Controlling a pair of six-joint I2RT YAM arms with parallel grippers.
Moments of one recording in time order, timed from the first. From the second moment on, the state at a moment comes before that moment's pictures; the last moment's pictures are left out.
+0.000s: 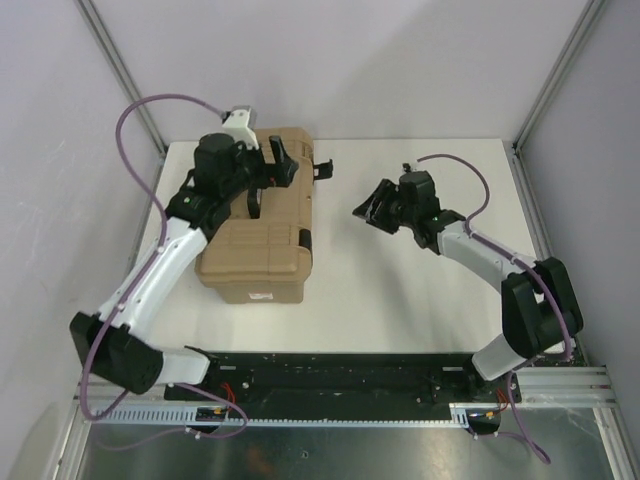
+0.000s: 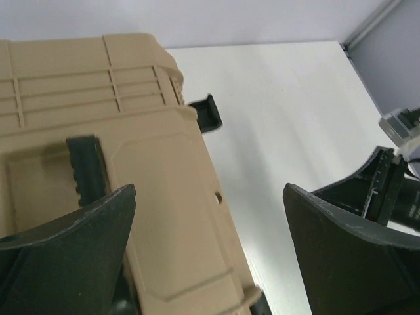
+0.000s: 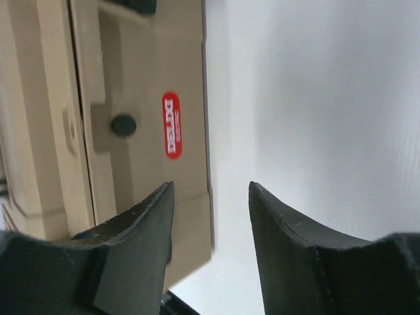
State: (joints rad) left arm -0.37 1.28 1.30 -0.30 0.08 -0.29; right arm 0.48 1.54 1.06 -0.08 -0.19 0.86
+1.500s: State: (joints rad) left arm -0.22 1.88 1.66 -0.11 0.20 -0.15; right arm 0.37 2.42 1.63 0.66 -0.58 1.35
